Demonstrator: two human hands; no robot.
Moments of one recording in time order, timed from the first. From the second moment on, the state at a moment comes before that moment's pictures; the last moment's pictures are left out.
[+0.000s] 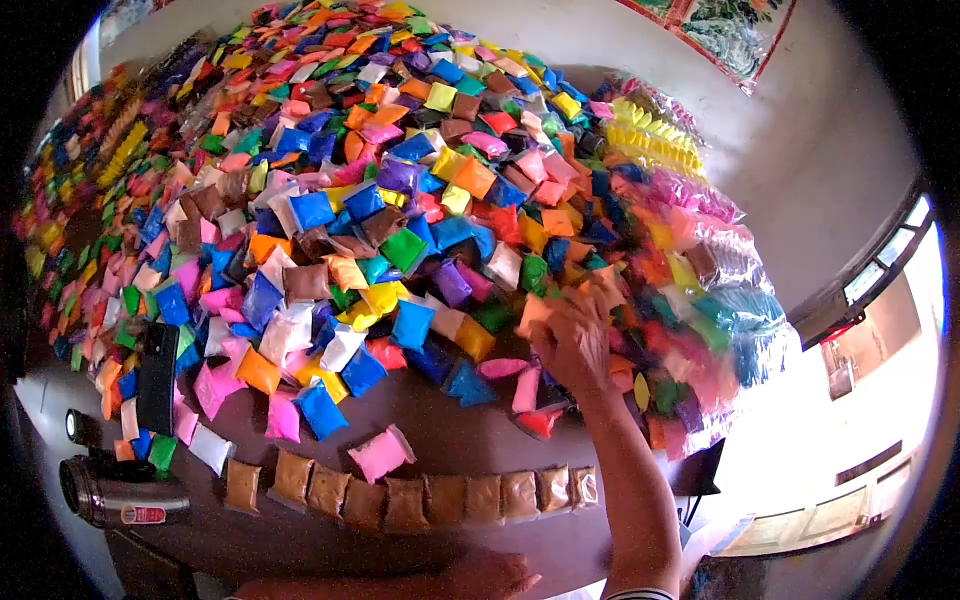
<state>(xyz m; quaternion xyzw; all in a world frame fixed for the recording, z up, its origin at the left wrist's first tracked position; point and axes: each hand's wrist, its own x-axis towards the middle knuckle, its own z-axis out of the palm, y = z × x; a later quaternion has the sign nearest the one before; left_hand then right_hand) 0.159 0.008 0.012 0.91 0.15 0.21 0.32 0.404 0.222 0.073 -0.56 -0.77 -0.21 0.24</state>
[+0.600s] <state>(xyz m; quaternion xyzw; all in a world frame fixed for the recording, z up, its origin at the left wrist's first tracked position) 0.162 0.017 -0.006 0.84 0.09 0.13 0.52 0.362 0.293 0.045 -0.69 -0.65 -0.23 0.25</state>
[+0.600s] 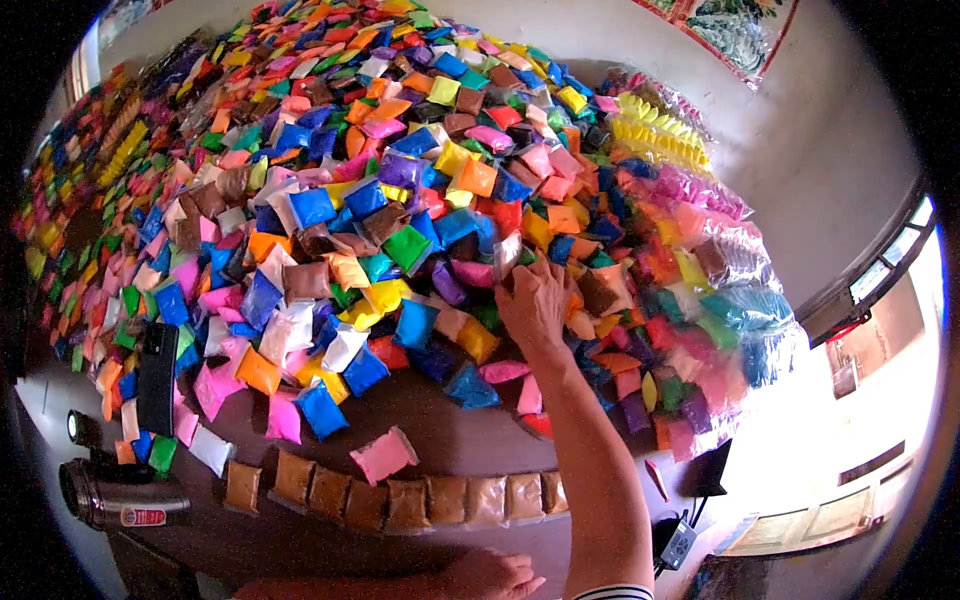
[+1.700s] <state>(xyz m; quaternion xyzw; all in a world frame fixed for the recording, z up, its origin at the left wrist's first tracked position) 0.161 0.015 -0.001 0.87 0.14 0.12 0.45 0.382 0.225 0.094 -0.57 -0.35 0.48 0.56</state>
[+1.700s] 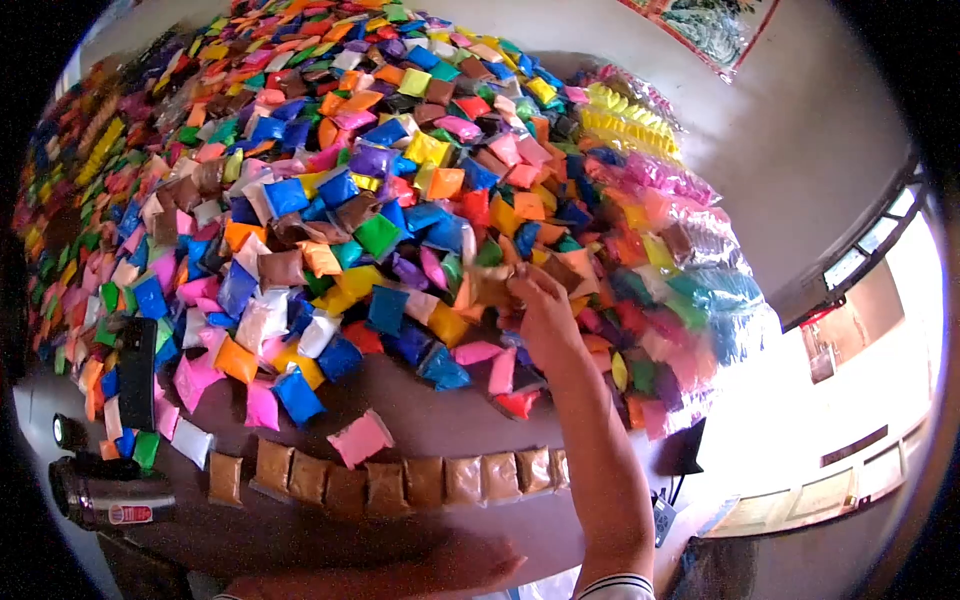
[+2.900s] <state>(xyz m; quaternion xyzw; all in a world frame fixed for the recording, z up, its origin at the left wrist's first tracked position) 0.164 0.035 0.018 0.76 0.11 0.17 0.62 0.309 -0.108 0.028 -0.46 -0.18 0.57 0.66</state>
